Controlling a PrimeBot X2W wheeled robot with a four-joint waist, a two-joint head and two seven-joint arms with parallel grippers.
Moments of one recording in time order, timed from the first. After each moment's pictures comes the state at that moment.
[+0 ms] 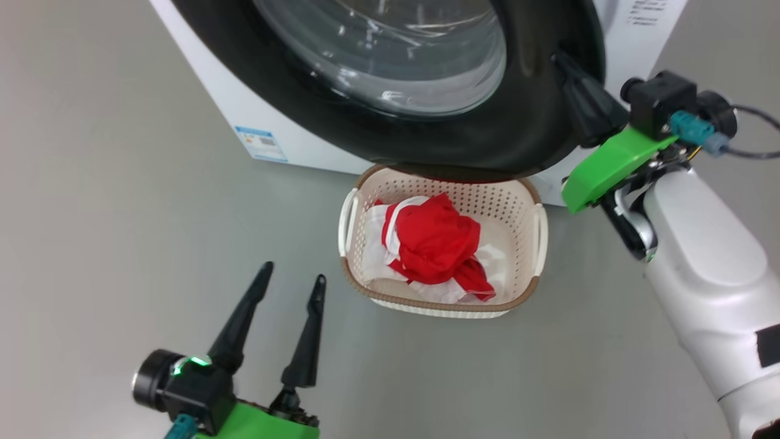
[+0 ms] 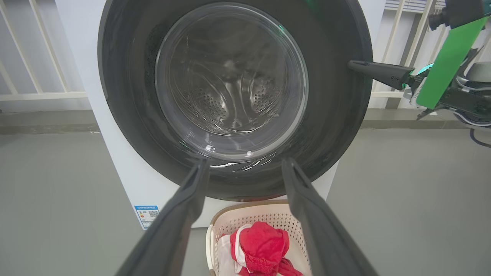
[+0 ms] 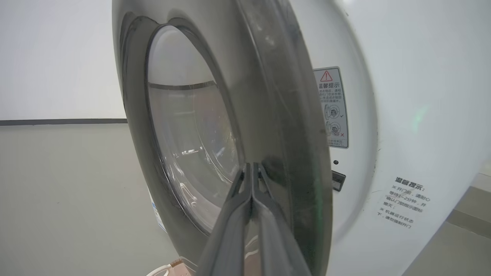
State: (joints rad) left arm -0.13 0.04 -0.20 0.03 -0.16 -0.08 -0.25; right arm -0.85 -0.17 0.33 0.73 0.33 0.13 -0.26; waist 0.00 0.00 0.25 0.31
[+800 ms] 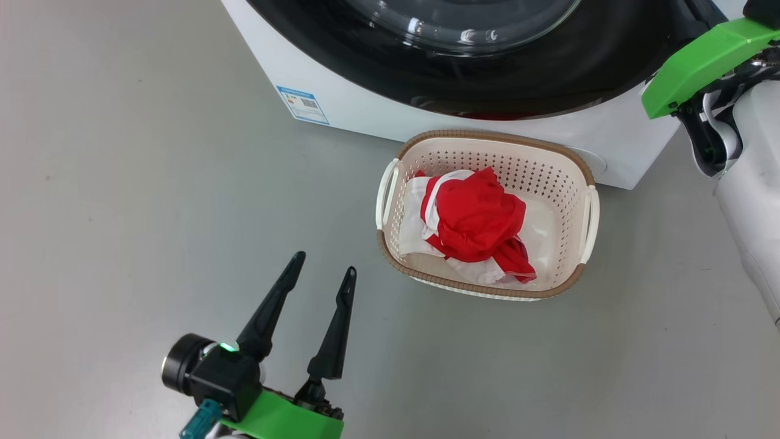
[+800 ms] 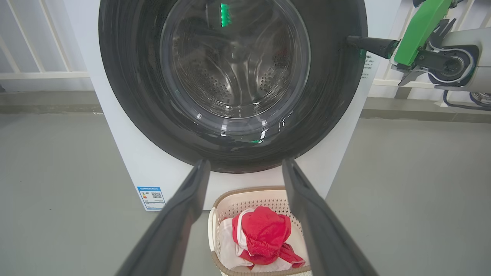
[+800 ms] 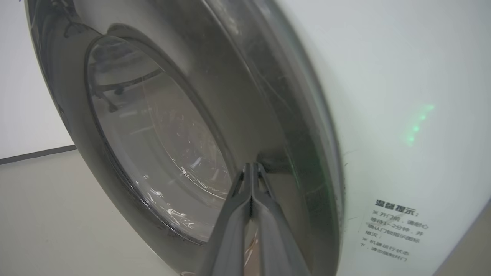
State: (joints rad) left arm -0.19 0.04 -0.29 0.06 -0.20 -0.07 -0.25; right arm -1.11 -0.25 0.34 0.99 0.51 0.13 -0.26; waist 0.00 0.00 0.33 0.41
